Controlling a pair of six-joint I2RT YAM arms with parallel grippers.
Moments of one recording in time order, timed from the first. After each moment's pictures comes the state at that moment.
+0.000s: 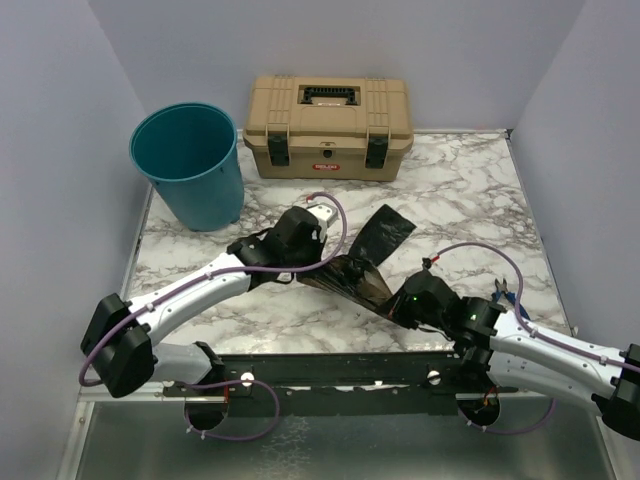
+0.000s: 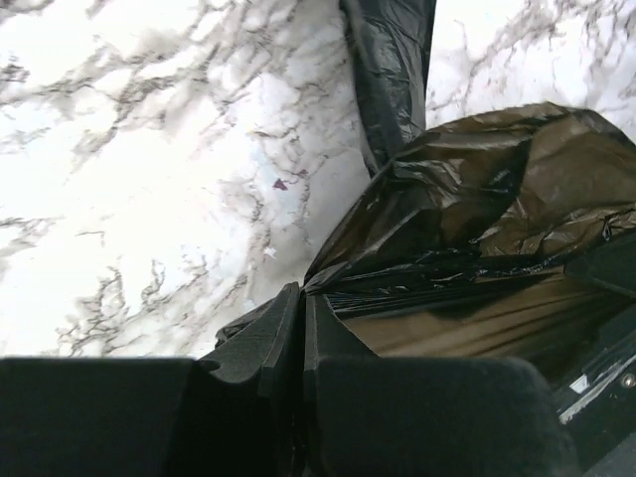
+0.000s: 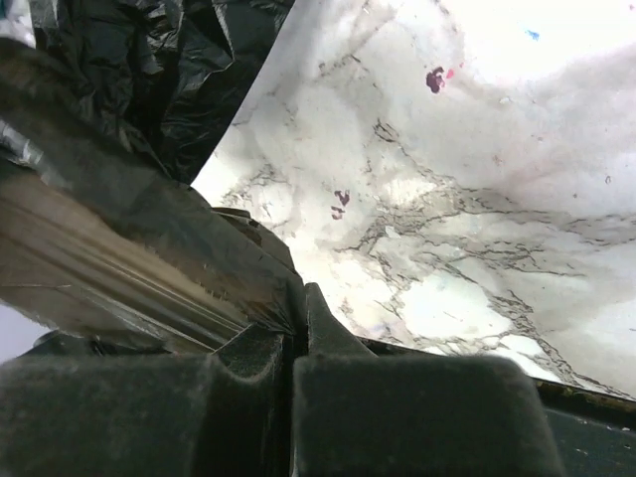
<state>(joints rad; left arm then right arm) -0.83 1.31 0.96 -0.45 -0.01 -0.25 0.96 0.80 0.43 -0.41 0.17 1.32</state>
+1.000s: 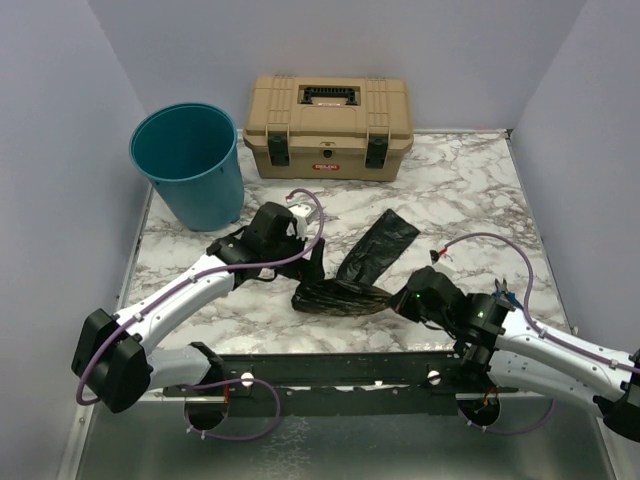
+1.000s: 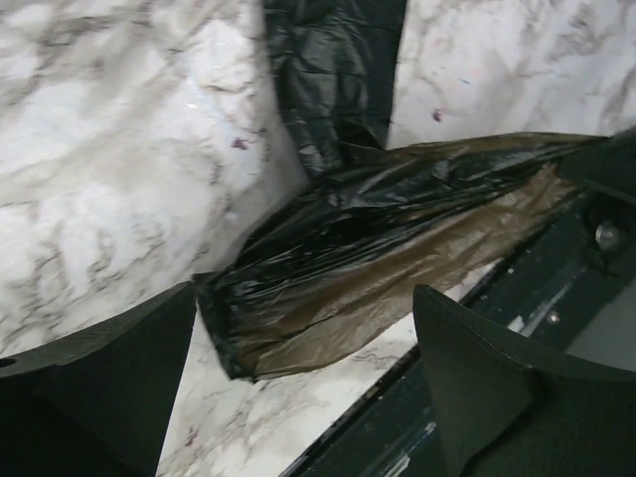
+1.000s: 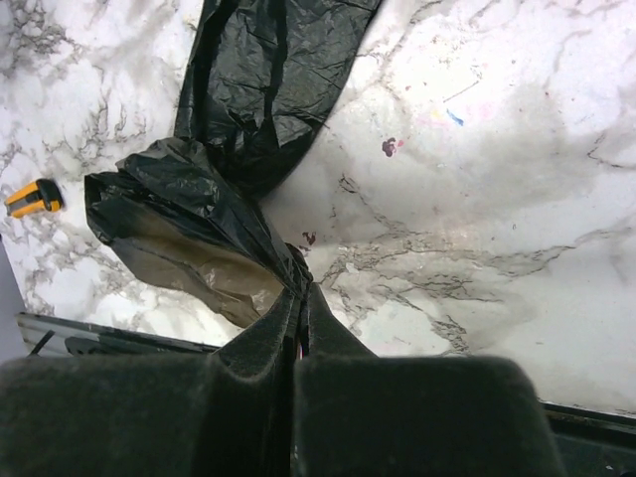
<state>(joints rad) -0.67 1.21 0.89 -0.48 0.23 -0.27 0.96 0.78 0.52 -0.55 0.32 1.20</state>
